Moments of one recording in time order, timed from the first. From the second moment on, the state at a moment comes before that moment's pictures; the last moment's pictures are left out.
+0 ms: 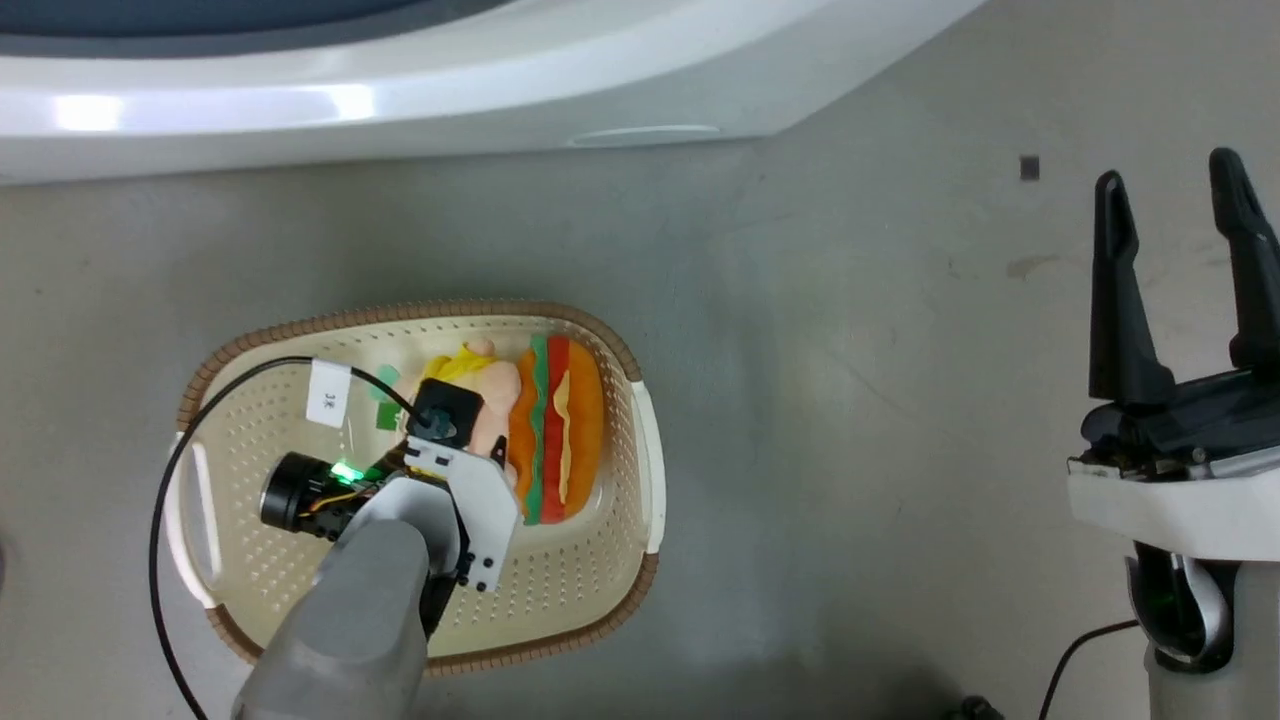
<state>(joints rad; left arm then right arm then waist) -0.63 0.12 -0.31 0.92 -0.06 -0.01 0.05 -0.28 -0.05 -0.05 -0.24 0.13 0.13 -0.18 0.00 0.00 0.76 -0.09</state>
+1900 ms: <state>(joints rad) -0.67 0.07 -0.54 1.29 -0.17 -0.07 -0.15 -0.28 -0.05 -0.06 -0.20 0.16 0.13 -0.26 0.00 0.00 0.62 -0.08</state>
